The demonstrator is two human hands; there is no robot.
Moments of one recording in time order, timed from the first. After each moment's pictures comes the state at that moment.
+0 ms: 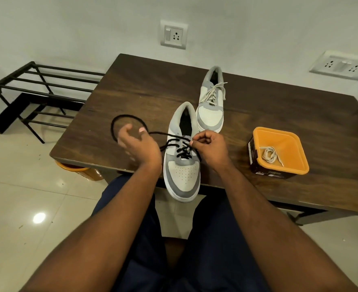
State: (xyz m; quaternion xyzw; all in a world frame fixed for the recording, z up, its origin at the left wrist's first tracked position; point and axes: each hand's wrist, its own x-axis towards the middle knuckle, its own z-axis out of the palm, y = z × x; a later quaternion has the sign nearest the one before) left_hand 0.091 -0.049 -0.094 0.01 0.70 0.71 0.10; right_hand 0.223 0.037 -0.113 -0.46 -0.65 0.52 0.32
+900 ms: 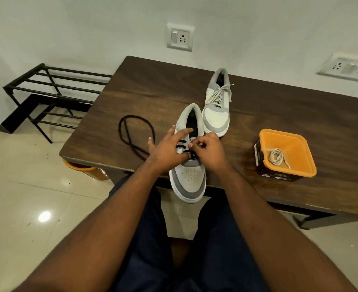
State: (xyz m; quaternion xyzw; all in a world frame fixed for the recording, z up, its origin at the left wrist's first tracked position) left_hand 0.079 -0.057 -0.102 0.55 0.76 0.26 0.24; right_hand 0.208 0.026 -0.106 -0.44 -0.78 0.38 0.22
